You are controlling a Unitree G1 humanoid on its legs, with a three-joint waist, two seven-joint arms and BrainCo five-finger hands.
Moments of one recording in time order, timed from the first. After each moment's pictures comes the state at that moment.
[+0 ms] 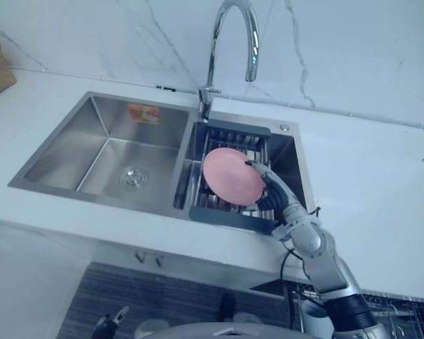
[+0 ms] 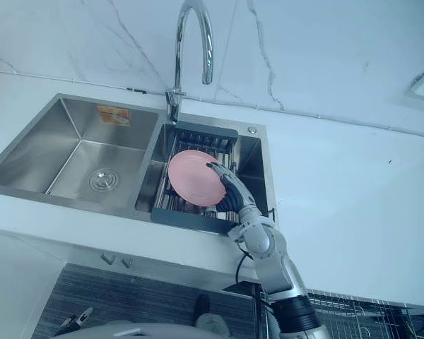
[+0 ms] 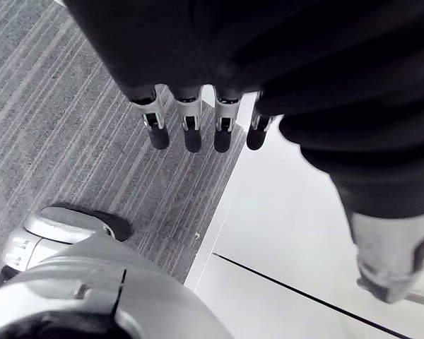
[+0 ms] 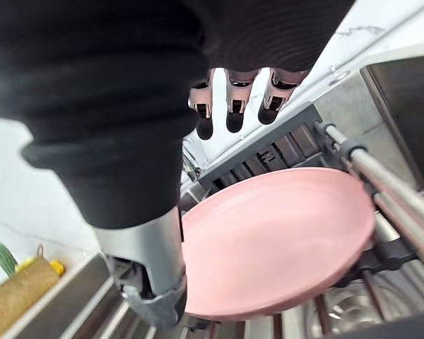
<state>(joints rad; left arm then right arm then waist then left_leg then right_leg) 0.28 0.11 0.19 0.95 -0.14 -0.11 0.02 -0.03 -0.33 0.13 -0.18 -0.46 0.01 0.07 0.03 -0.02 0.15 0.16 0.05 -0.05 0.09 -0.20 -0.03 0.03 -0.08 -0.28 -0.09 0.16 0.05</state>
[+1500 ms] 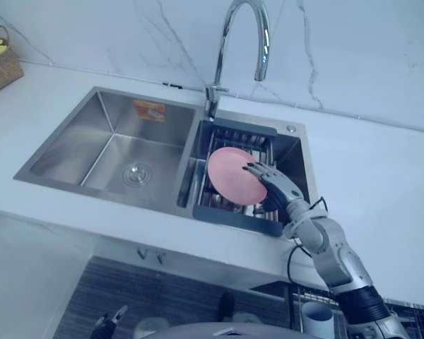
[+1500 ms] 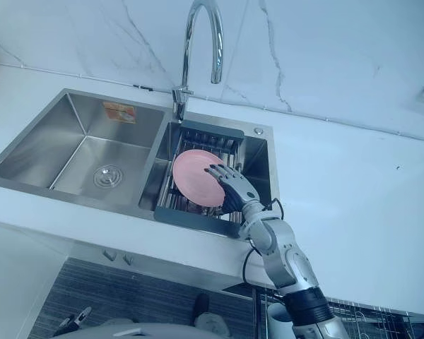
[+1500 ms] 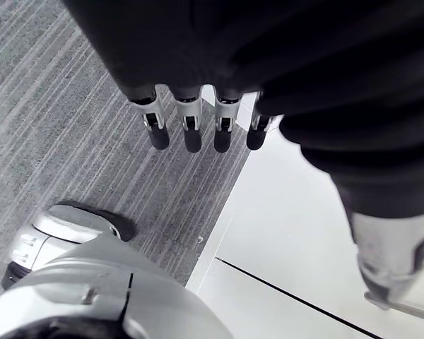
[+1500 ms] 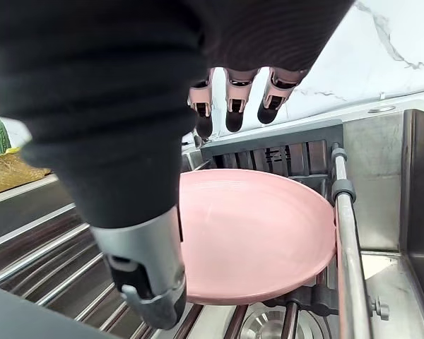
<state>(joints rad) 0.28 0.12 0.19 0.95 -0.15 -0.11 0.01 -0.07 -0.49 0.14 -0.17 -0.81 -0.09 0.18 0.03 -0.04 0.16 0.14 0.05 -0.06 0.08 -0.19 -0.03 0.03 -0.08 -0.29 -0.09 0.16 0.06</state>
